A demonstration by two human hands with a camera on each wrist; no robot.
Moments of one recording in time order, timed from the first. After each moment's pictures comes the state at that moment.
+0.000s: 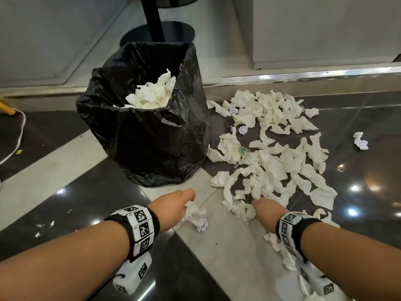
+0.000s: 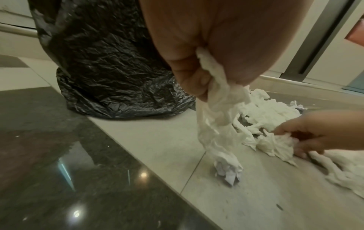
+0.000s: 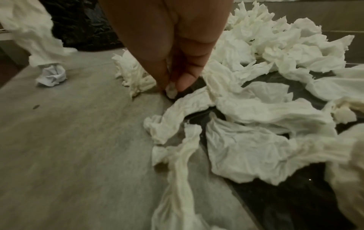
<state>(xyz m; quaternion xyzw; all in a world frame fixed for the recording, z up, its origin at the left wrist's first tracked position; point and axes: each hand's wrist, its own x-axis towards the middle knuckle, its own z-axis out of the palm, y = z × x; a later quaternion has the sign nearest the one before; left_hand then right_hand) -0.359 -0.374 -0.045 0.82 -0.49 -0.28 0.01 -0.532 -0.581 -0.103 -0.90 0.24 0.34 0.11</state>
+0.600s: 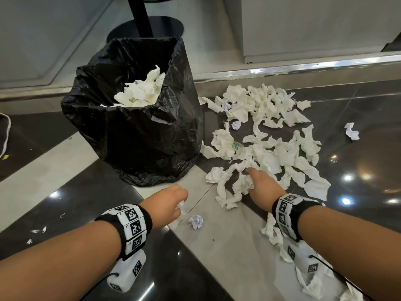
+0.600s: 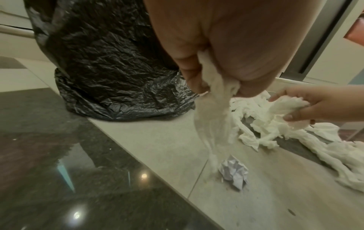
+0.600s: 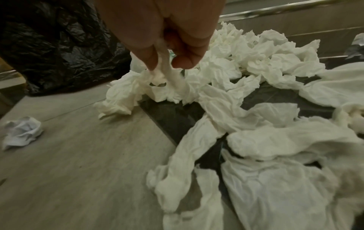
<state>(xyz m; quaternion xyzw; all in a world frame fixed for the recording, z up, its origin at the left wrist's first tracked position) -0.349 -0.374 -0.048 0.80 -0.55 -0.26 0.01 -0.523 -0.599 -0.092 -0.90 0.34 0.10 0.26</state>
